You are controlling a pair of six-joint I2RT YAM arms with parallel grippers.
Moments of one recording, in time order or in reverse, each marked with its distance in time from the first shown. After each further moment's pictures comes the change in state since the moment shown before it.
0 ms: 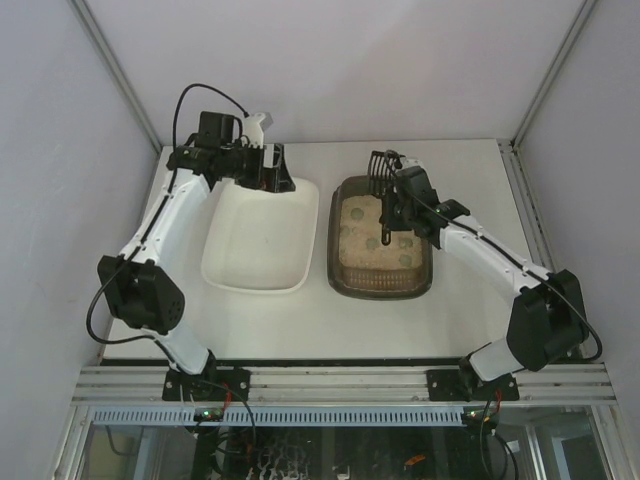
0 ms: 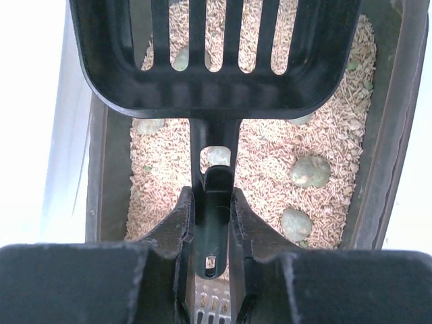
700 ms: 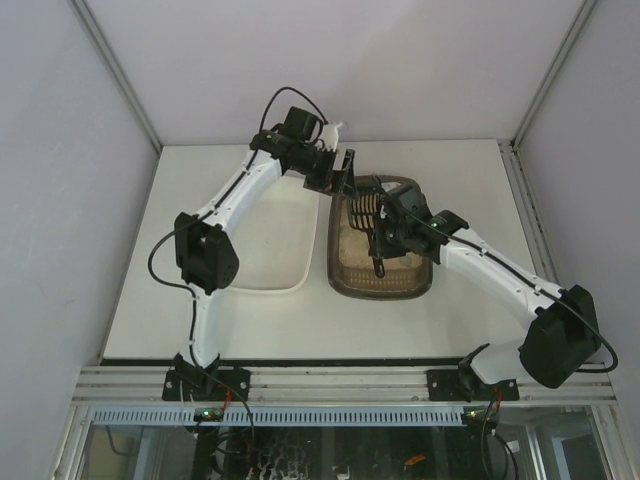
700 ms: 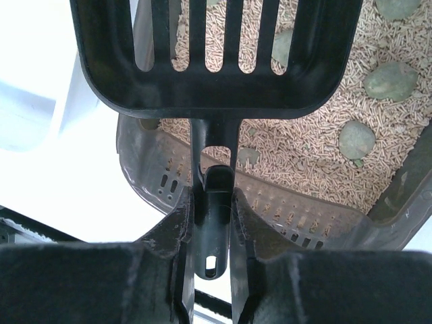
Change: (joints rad) left arm -0.255 0.472 0.480 -0.117 0.101 -0.143; right arm 0.124 -0.101 -0.013 -0.235 -0.140 0.006
